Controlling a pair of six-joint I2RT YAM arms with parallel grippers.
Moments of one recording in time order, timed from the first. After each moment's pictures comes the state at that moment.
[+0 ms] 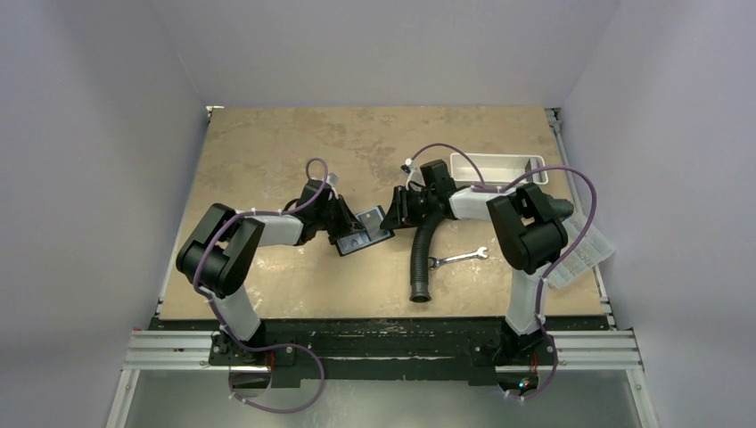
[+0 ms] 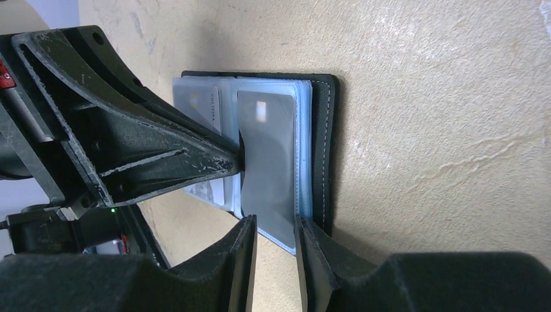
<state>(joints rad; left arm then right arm) -0.45 1.75 0.75 0.24 0.30 -0.85 0.45 1.96 1.07 0.04 -0.67 0.50</state>
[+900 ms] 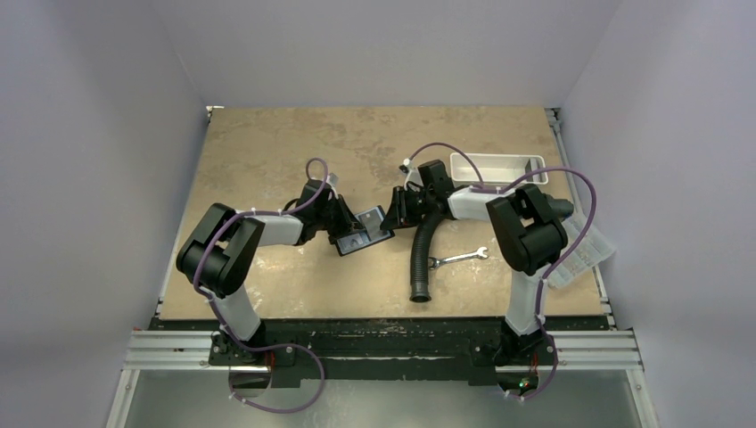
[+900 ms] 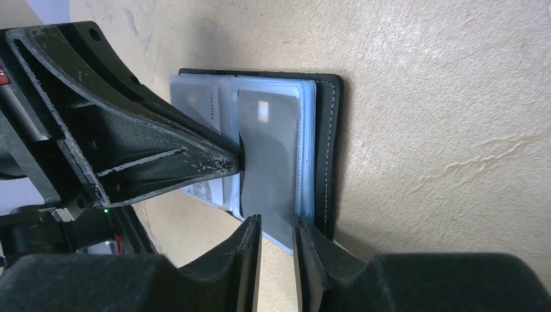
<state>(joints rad) -0.44 1.76 0.75 0.24 0.31 -0.85 0.47 1.96 1.09 0.02 -0.66 0.49</state>
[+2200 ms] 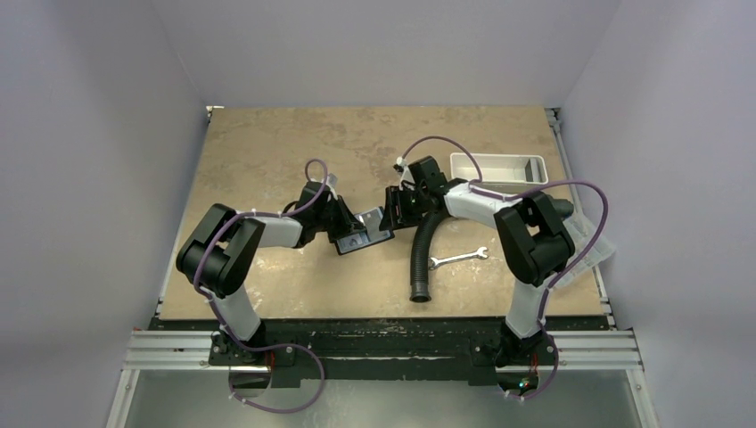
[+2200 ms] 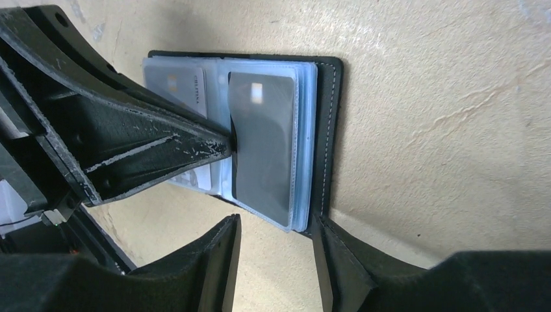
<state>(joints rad) -0.44 1.75 0.73 0.29 0.31 -0.86 0.53 1.87 1.16 -0.23 -0.43 0.43</state>
